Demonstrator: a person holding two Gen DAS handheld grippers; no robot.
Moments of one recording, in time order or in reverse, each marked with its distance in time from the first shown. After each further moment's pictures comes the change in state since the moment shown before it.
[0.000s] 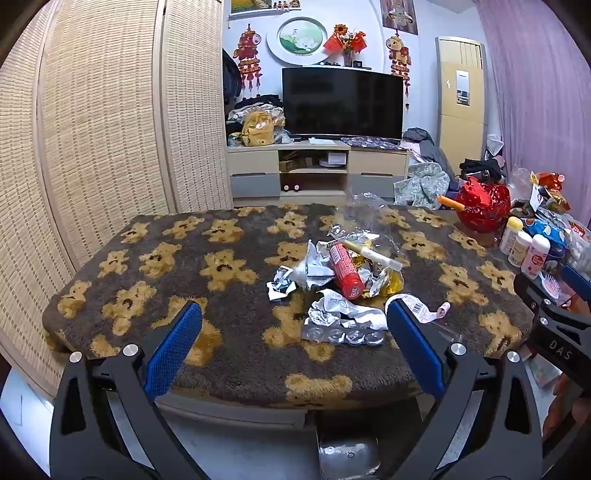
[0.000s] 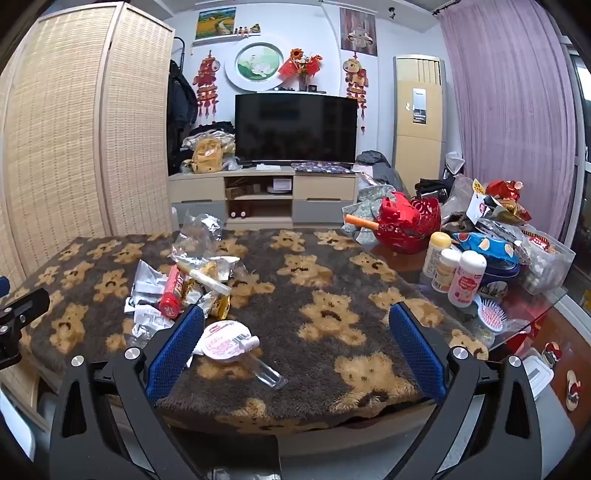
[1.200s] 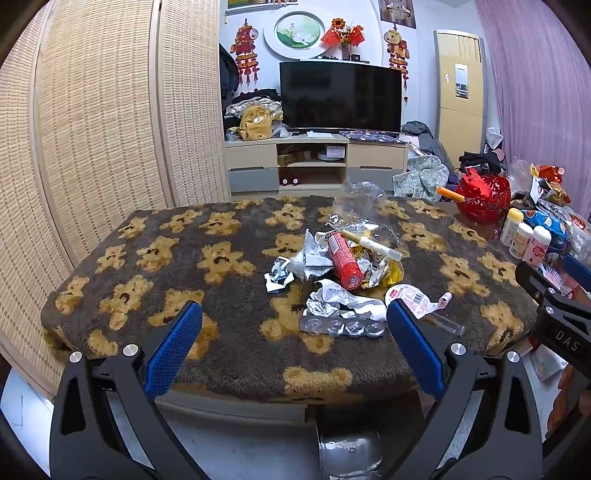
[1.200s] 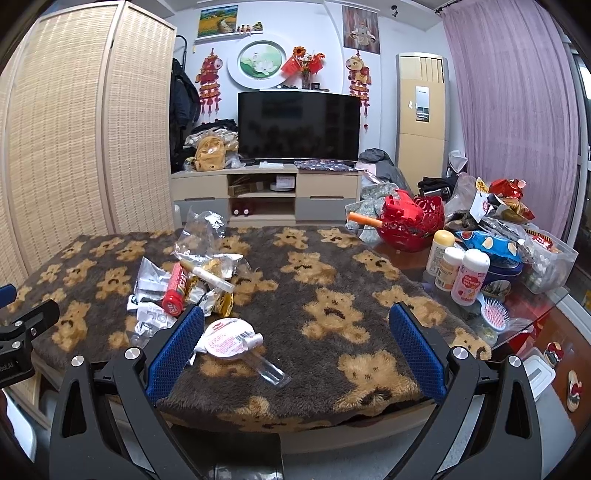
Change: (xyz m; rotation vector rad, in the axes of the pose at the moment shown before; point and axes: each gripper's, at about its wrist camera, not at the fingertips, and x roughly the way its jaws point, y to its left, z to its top) left arm 0.006 -0.005 -0.008 0.015 0.017 -0.006; right arm 0.001 0.003 -0.001 -0.009 0.009 0.005
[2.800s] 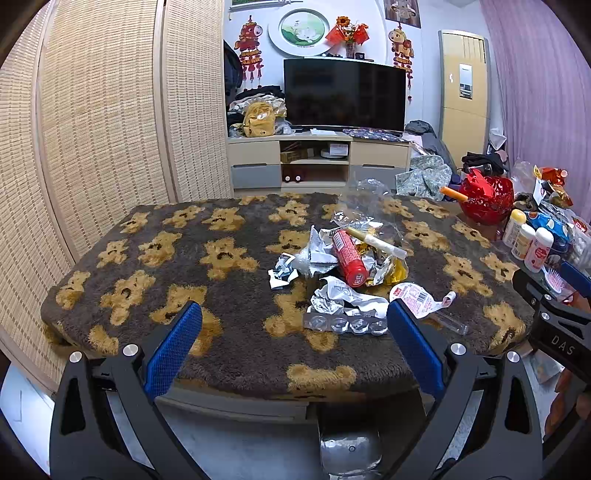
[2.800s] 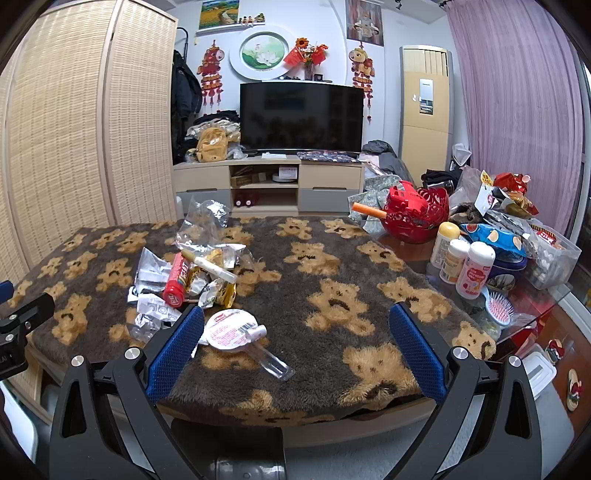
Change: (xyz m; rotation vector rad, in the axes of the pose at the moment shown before) left arm 0.001 0.009 -0.008 -0.011 0.008 0.002; right arm 0.004 0.007 -0.011 -0.008 0.024 0.005
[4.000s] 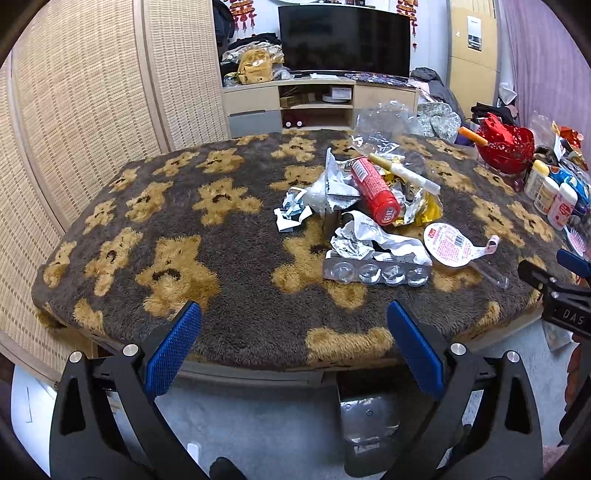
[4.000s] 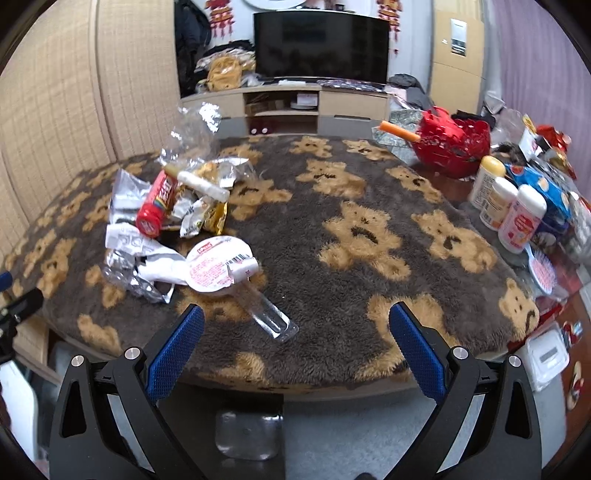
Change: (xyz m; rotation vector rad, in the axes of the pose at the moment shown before) left arm 0.066 0.010 -0.019 0.031 0.234 0.017; right arm 0.086 -0.008 -0.024 -0.044 0.321 0.100
